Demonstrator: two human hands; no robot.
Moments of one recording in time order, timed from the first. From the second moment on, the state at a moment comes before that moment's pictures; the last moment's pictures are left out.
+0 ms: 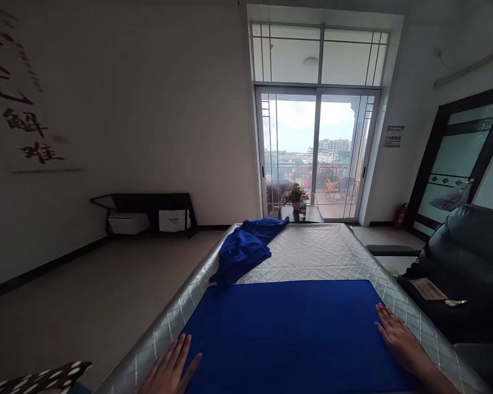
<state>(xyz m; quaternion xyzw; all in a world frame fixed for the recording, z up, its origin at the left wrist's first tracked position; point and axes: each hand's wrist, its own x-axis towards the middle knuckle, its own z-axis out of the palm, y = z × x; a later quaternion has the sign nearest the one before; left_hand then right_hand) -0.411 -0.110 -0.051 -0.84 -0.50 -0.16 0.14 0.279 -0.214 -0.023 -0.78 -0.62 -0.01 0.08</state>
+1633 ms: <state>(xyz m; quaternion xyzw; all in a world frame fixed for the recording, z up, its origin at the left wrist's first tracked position) -0.394 -0.108 -0.059 -0.84 -0.53 -0.08 0.10 0.284 -0.229 -0.035 -0.79 -0.60 0.02 0.12</state>
